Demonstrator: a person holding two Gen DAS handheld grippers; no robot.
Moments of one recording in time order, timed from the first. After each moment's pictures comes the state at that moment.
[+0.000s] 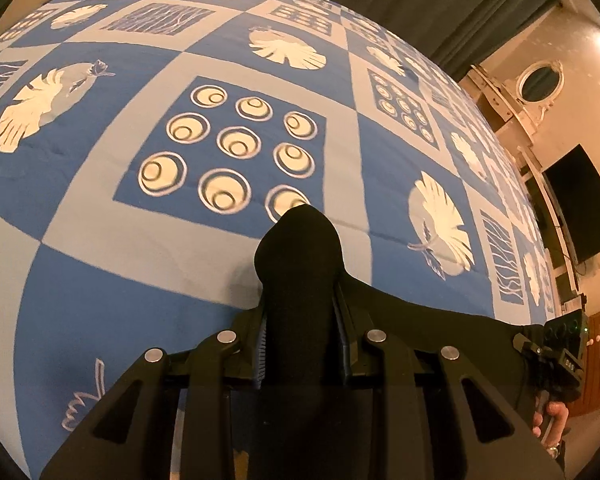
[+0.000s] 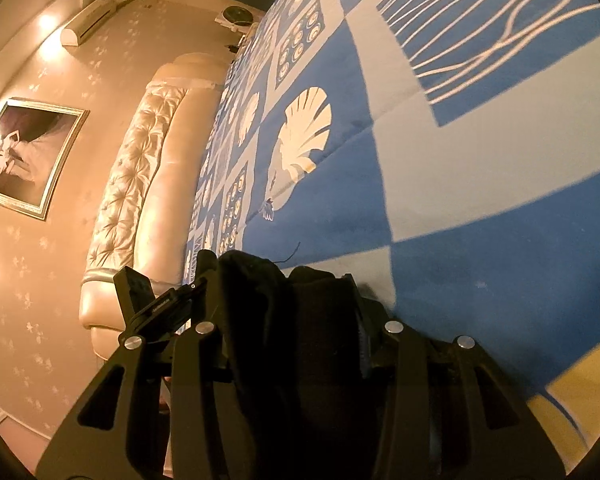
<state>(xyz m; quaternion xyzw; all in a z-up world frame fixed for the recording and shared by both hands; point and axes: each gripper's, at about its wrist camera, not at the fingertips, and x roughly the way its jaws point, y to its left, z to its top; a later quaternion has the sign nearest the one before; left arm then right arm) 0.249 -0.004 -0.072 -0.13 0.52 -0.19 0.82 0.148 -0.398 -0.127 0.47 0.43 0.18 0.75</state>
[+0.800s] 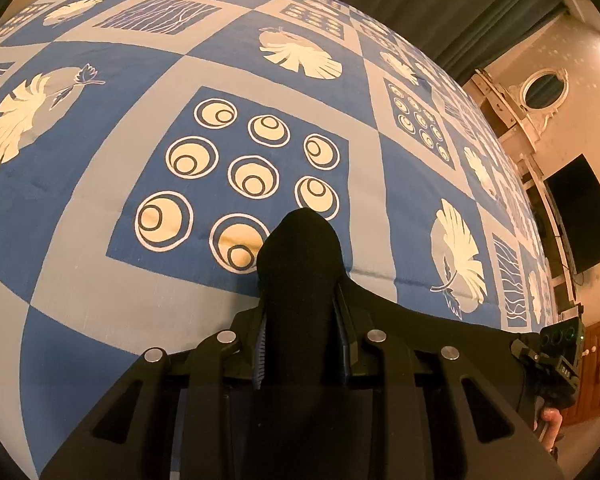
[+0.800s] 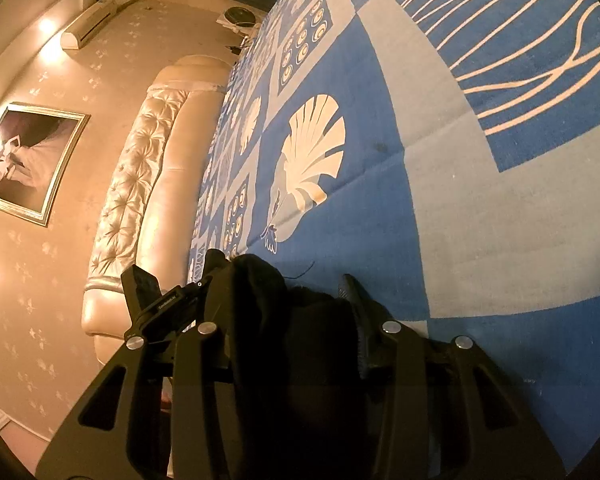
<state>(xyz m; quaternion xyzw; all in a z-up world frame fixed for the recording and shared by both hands) 0.288 0.004 -0.082 -0.14 0.53 -0.19 0.81 0.183 -0.395 -0.135 0.47 0.42 0.18 0.75</state>
